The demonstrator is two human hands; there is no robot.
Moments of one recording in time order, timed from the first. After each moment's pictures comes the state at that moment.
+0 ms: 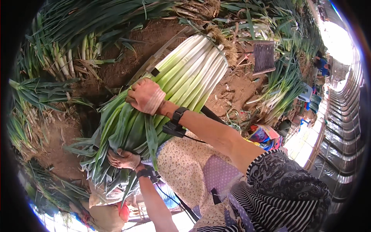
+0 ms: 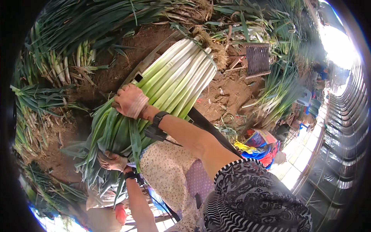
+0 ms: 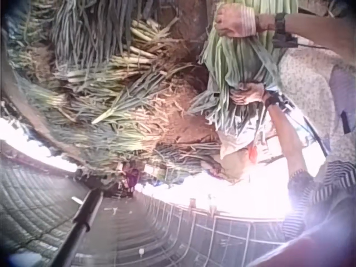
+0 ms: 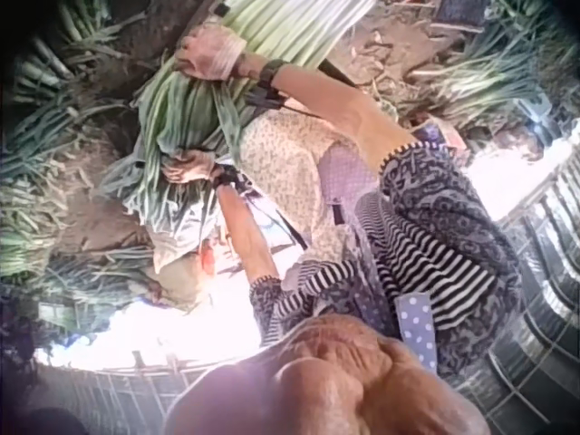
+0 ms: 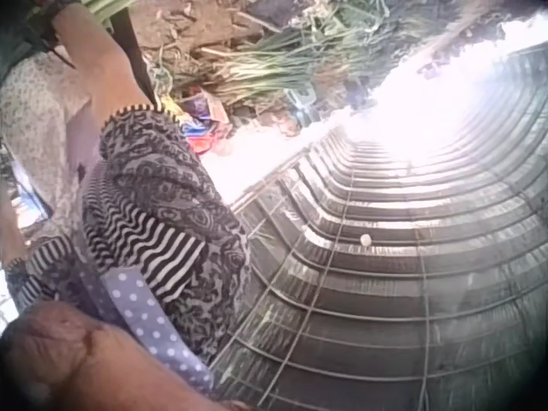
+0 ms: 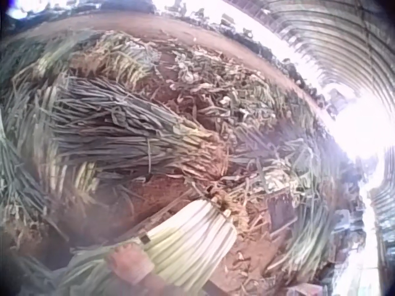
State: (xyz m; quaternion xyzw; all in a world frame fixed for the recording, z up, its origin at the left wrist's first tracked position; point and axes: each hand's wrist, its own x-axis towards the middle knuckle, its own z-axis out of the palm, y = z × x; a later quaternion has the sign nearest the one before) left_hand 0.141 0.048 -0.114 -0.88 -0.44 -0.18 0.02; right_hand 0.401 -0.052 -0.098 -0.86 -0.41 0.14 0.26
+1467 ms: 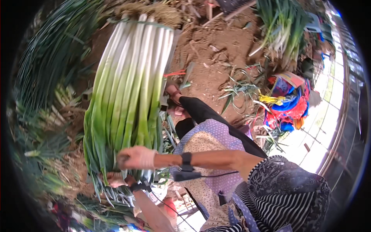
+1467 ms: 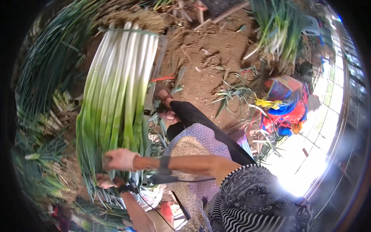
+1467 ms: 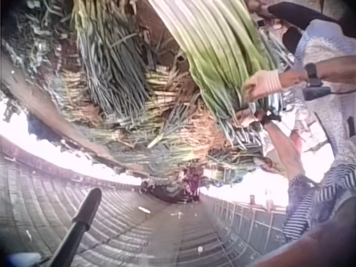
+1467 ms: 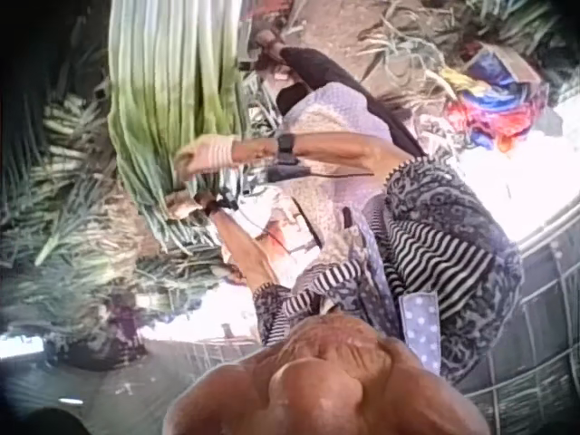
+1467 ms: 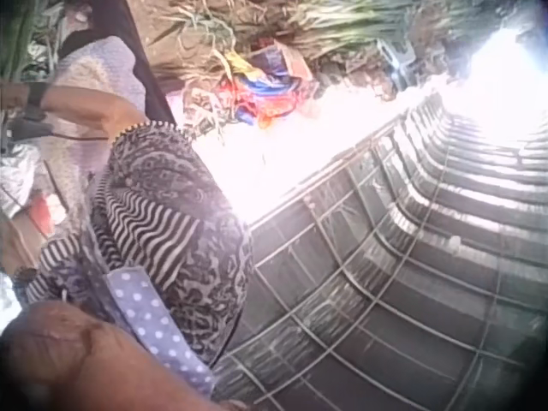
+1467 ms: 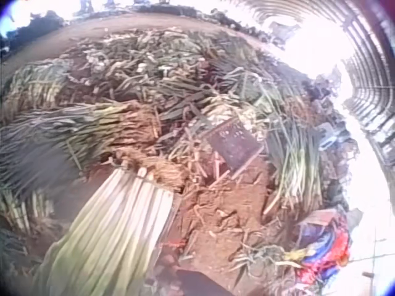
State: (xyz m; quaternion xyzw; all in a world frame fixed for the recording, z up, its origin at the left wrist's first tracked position) left_hand 0.120 0.062 -0.132 -0.85 -0.46 -0.15 0.21; right_hand 0.258 -0.165 -0.045 -0.56 0.06 0.55 0.62
